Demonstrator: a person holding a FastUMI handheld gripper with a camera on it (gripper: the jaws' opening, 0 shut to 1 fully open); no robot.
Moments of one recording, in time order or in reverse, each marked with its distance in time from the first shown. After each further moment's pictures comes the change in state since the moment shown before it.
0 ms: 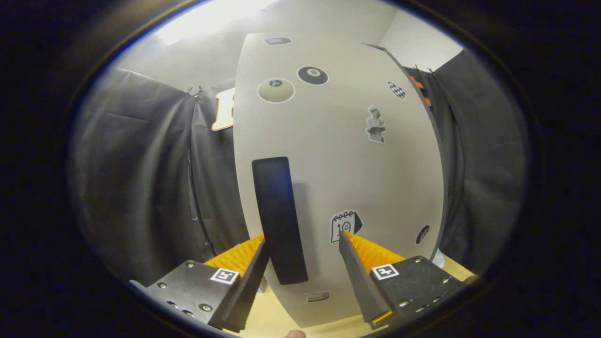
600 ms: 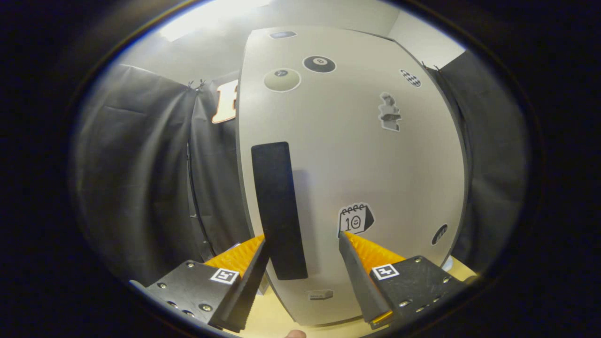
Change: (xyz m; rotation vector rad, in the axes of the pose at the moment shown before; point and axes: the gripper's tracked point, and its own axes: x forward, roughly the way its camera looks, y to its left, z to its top) arm 0.026 0.010 -0.018 -0.012 0.017 0.012
